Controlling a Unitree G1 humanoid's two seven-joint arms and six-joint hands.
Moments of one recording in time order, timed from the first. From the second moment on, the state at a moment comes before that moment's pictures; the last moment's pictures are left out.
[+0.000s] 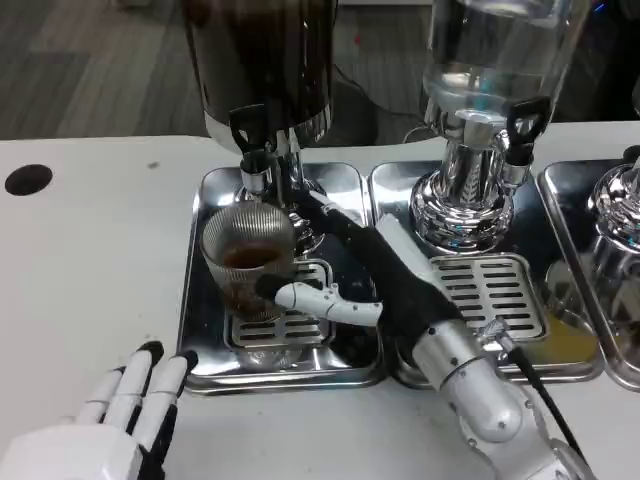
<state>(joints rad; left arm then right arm) 1.10 0.14 0.02 -0.89 1.18 -0.21 0.02 -0.34 -0.04 0.28 0.55 -0.33 -0.27 0.01</state>
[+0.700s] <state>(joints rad) 1.18 0.14 0.02 -0.84 1.15 -0.23 0.07 -0.38 0.01 0.28 0.63 -0.31 -0.33 -0.01</state>
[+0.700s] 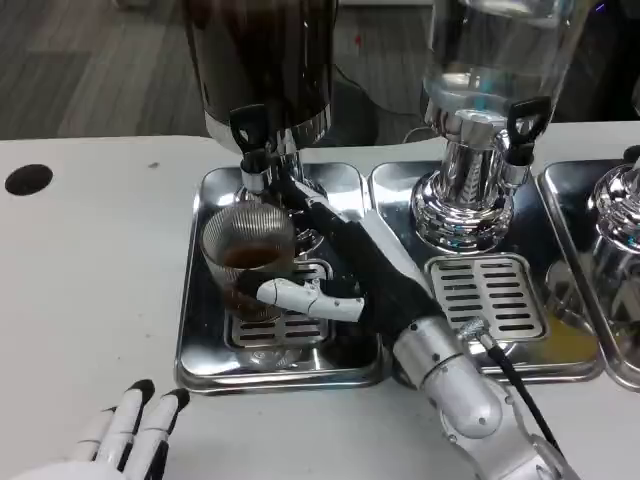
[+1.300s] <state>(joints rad) 1.21 0.14 0.06 -0.83 1.11 -0.25 0.09 -0.40 0.04 0.28 0.66 -0.31 -0.33 -0.02</state>
